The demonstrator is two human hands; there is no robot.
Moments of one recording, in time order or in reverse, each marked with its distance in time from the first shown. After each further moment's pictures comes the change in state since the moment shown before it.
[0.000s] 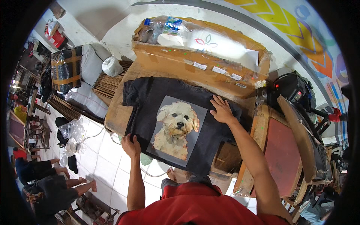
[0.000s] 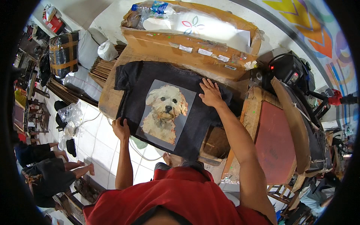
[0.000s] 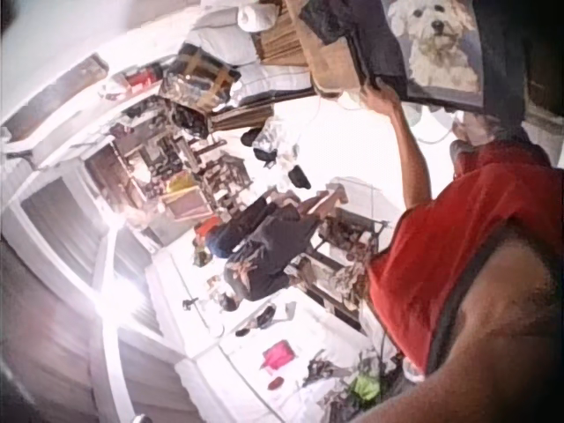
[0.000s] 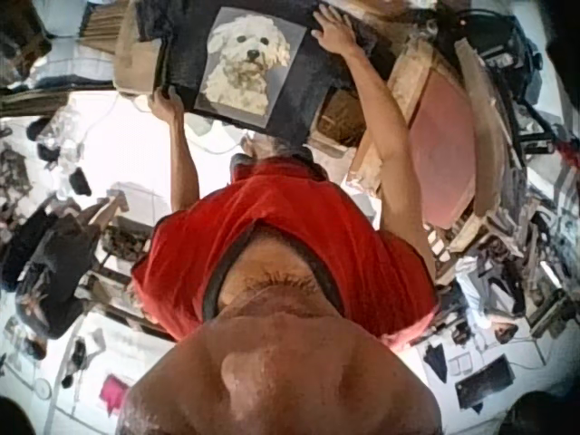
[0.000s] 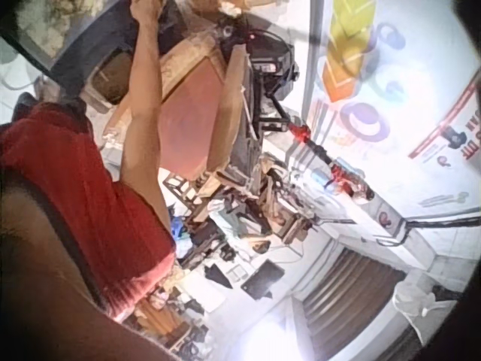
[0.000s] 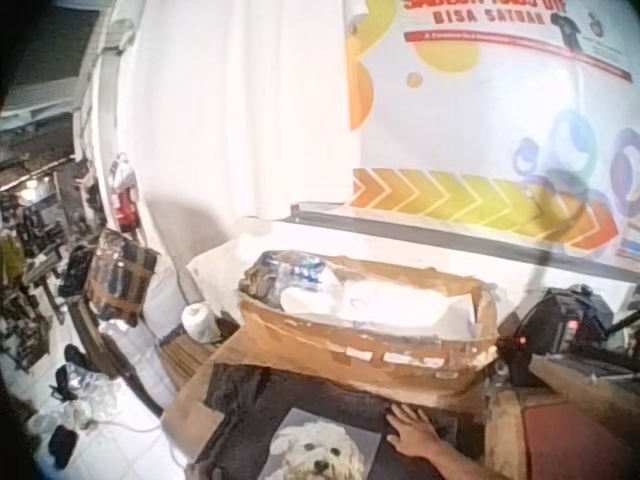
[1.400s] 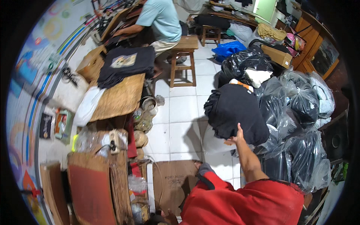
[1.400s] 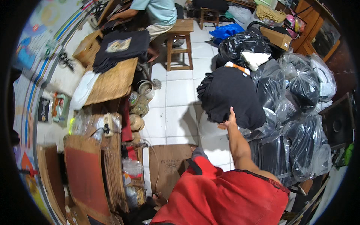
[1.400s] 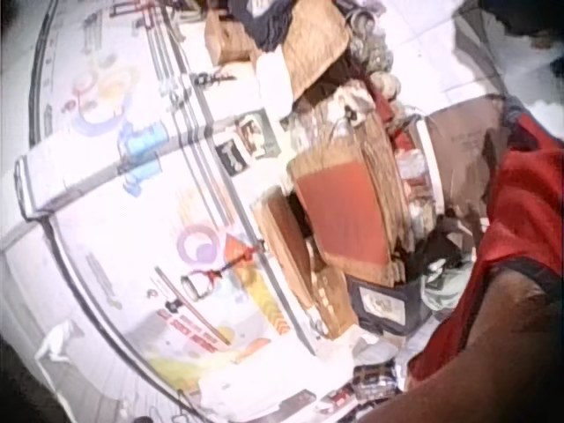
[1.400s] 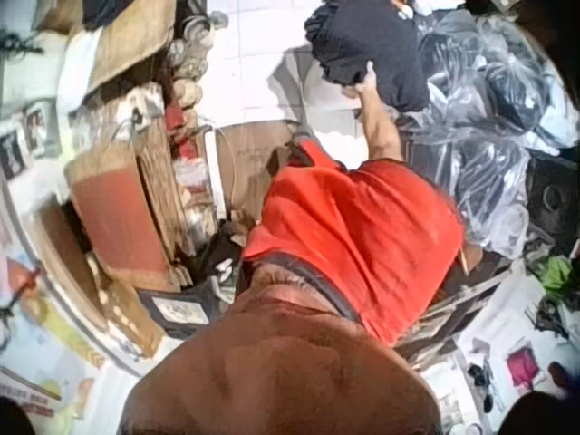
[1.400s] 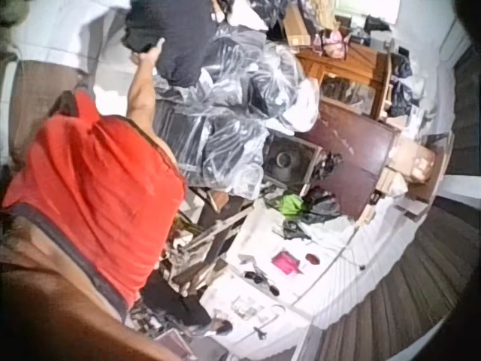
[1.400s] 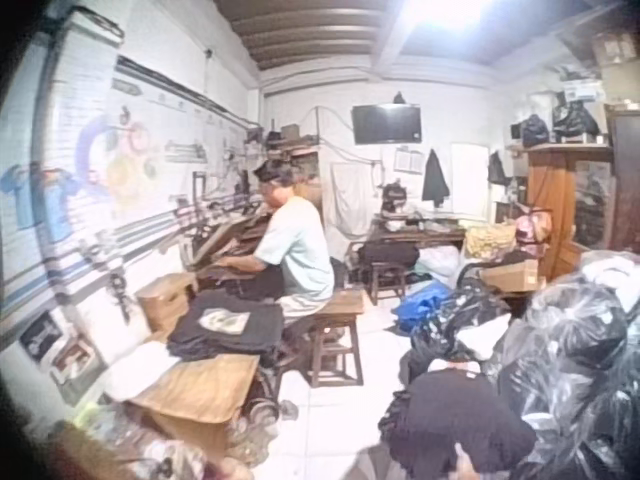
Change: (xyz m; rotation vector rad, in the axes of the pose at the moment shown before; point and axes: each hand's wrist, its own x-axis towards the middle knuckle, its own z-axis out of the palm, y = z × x) left_hand -0.675 0.073 -0.001 -0.095 -1.362 0.958; right_hand -1.198 0.140 0.450 -1.300 -1.751 -0.916
